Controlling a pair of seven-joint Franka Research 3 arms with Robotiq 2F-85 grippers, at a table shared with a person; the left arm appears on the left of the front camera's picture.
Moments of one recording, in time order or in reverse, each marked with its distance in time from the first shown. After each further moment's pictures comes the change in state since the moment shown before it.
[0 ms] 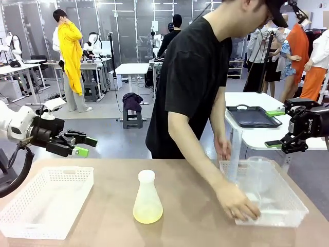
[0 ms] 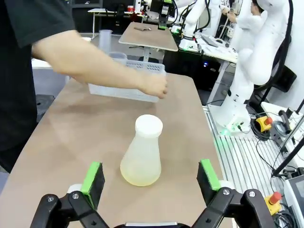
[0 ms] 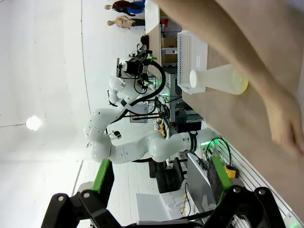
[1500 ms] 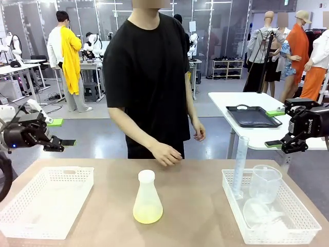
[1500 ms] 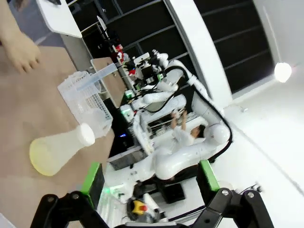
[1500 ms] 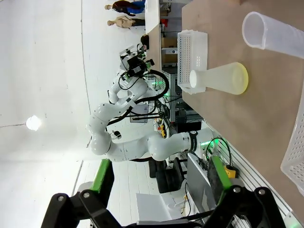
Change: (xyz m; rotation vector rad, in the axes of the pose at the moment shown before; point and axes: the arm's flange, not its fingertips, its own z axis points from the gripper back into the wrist) left arm -0.022 -0.005 0.062 -0.201 -0.311 0.915; right arm 0.000 0.000 0.000 0.000 0.000 0.000
